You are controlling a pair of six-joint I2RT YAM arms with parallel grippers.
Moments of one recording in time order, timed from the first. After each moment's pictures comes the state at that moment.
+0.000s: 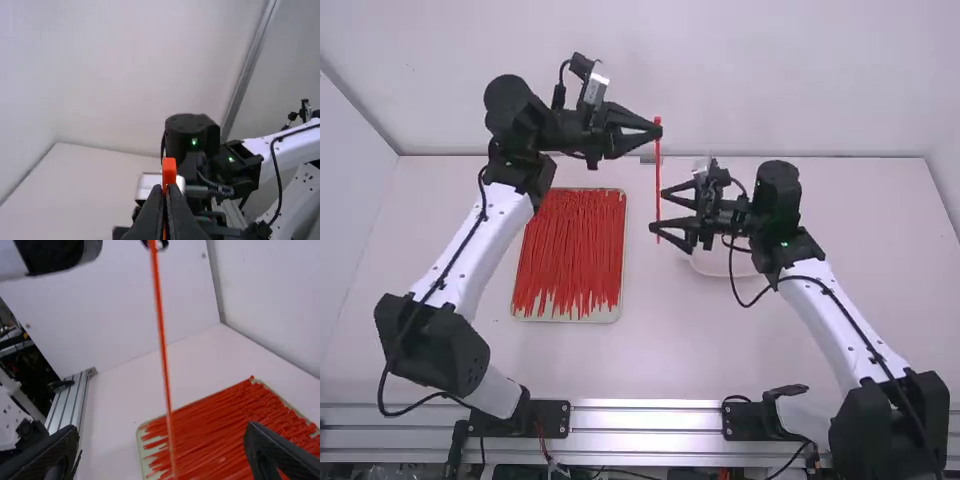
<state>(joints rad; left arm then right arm) -0.19 1.63 1.56 0.46 1.35 -0.55 0.26 1.33 0.97 0.08 -1.14 0.01</state>
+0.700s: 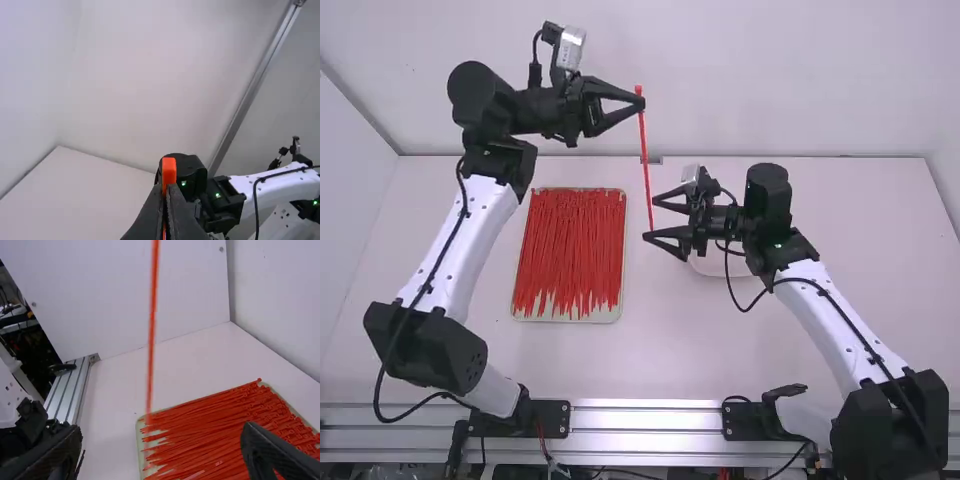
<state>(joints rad) -0.14 1.63 1.65 0.53 1.33 -0.86 0.29 1.33 0.97 0.05 -1.14 -0.09</state>
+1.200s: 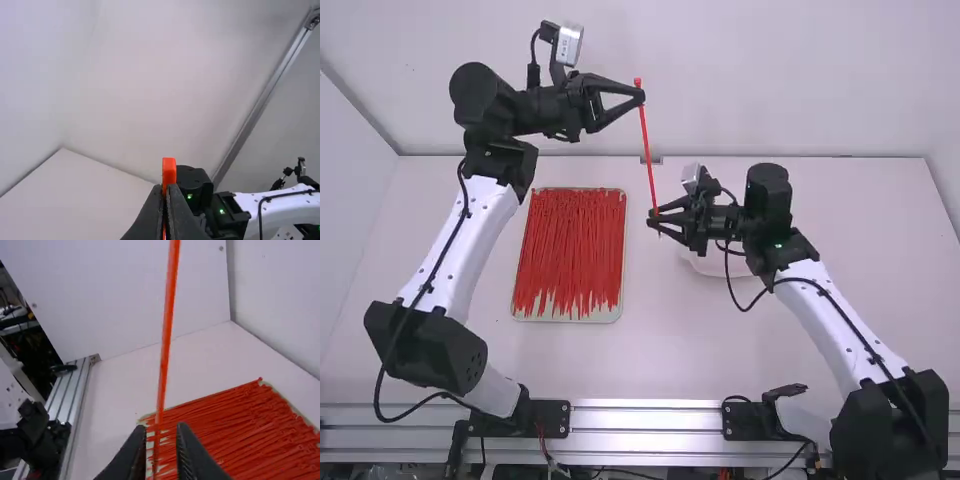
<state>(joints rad) -0.15 1.63 1.64 0.53 1.27 -0.88 0.29 1.33 0.97 0.05 -1.14 -0.08</state>
